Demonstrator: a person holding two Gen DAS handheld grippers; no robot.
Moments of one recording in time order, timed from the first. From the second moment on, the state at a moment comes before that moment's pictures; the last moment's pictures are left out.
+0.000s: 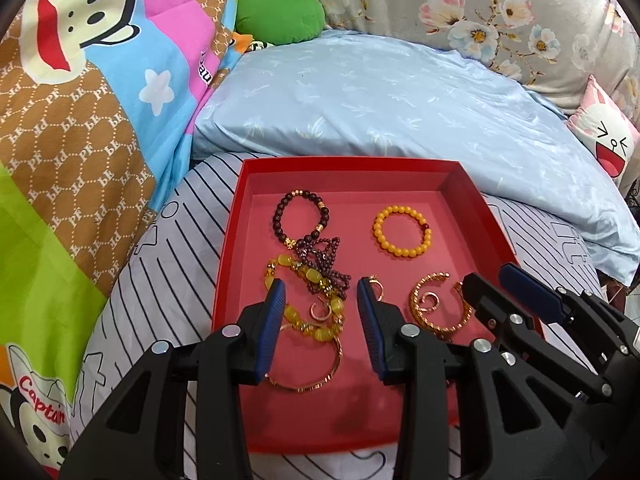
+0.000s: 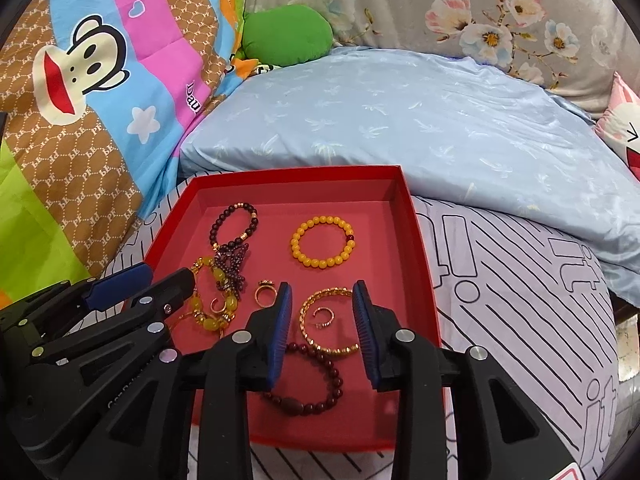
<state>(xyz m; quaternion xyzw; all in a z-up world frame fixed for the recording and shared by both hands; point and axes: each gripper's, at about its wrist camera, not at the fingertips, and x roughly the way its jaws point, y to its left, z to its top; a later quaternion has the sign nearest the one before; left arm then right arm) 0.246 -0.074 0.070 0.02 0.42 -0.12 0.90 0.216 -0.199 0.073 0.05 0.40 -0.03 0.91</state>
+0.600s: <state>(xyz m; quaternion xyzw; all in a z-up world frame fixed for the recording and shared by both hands) 0.178 -0.056 0.076 0.03 0.42 -0.10 0.90 0.139 -0.197 0.078 0.04 0.40 -0.07 0.91</state>
